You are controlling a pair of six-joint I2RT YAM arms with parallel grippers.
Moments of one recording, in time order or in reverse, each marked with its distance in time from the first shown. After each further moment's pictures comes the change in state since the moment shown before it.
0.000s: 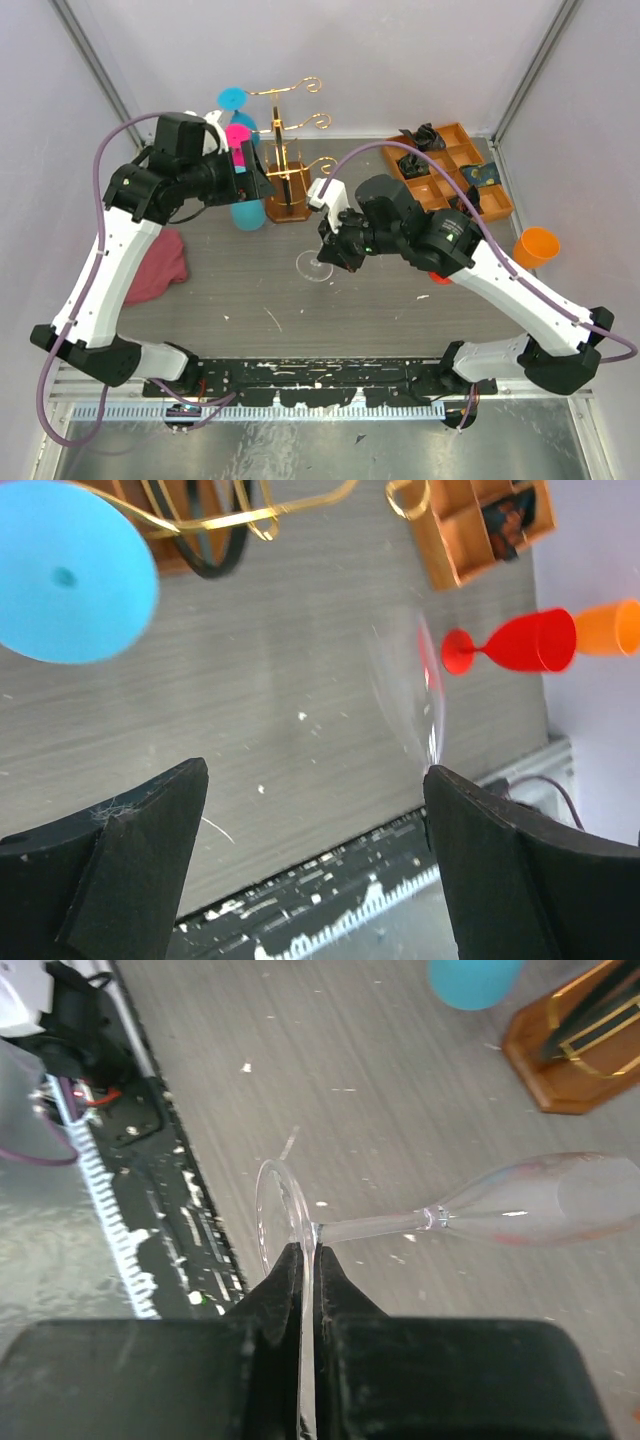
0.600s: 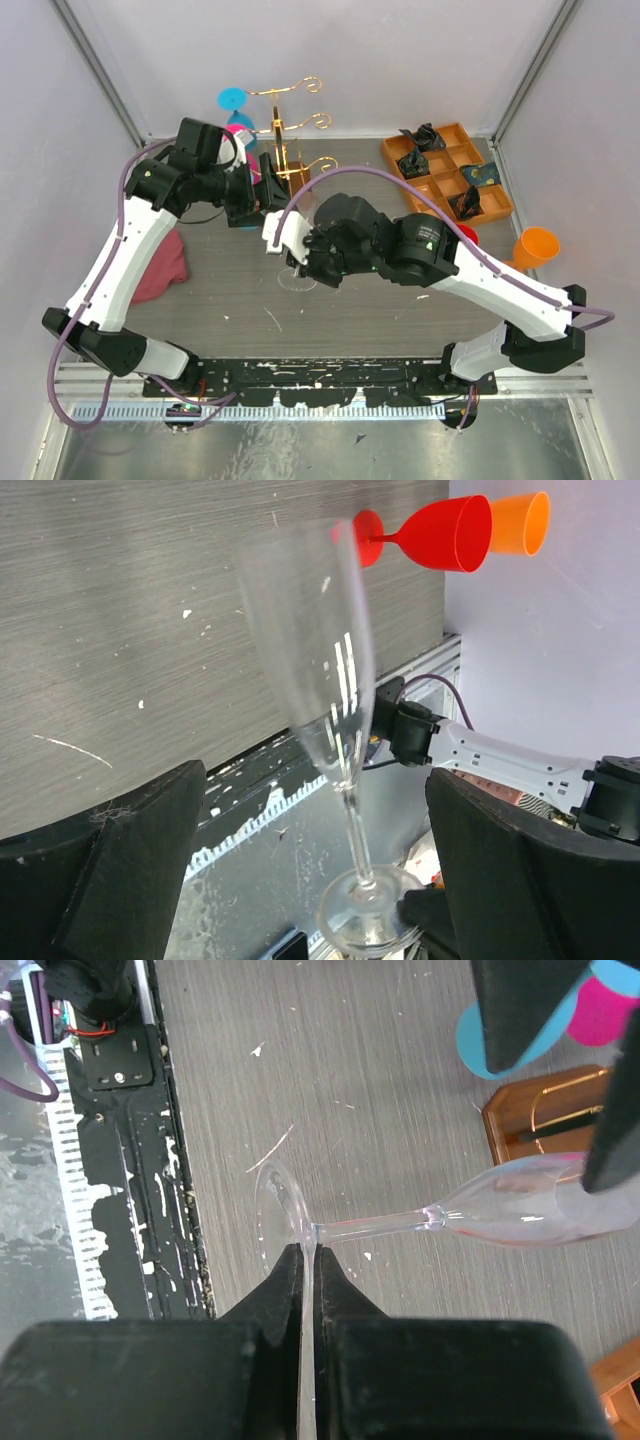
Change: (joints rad) left arm 0.000 0.045 -0.075 -0.049 0.359 -0.151; right arm 0.254 0.144 0.268 -0.181 0.214 -0.240
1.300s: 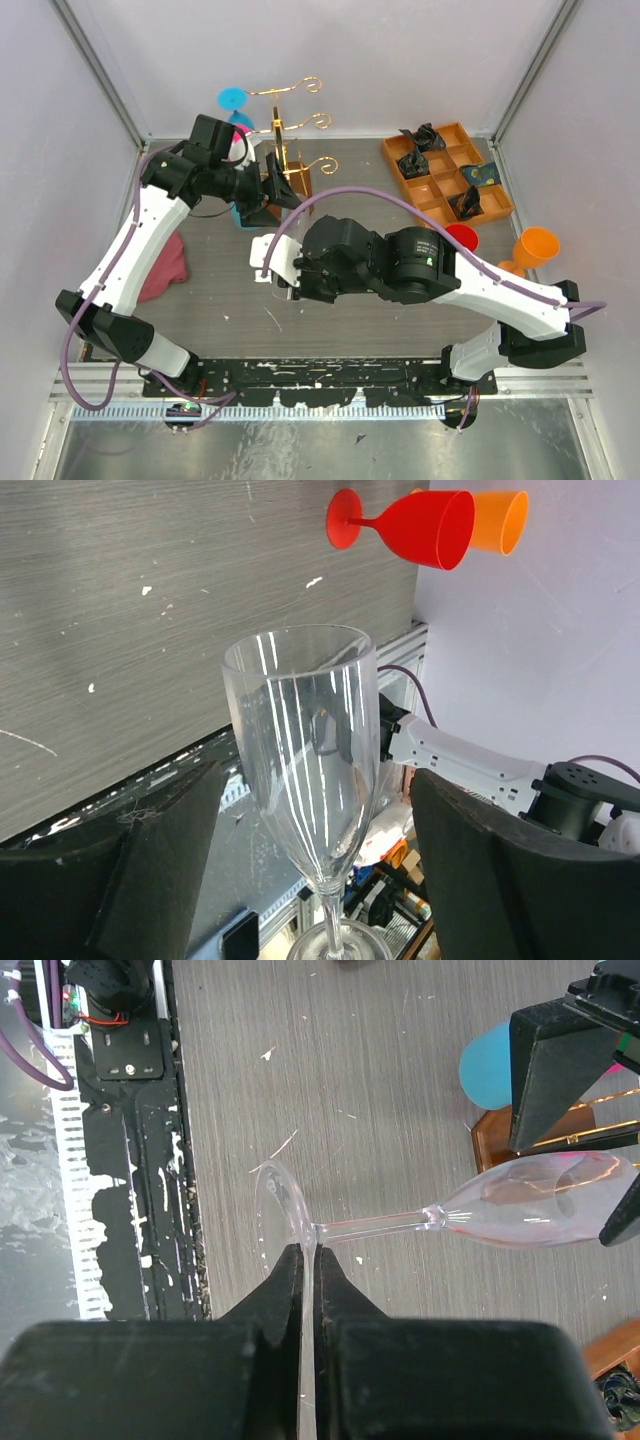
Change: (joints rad) left arm 0.000 0.082 0.021 0.010 0.070 -0.097; right arm 0.167 0.041 0.085 -0.053 0.130 -0.015
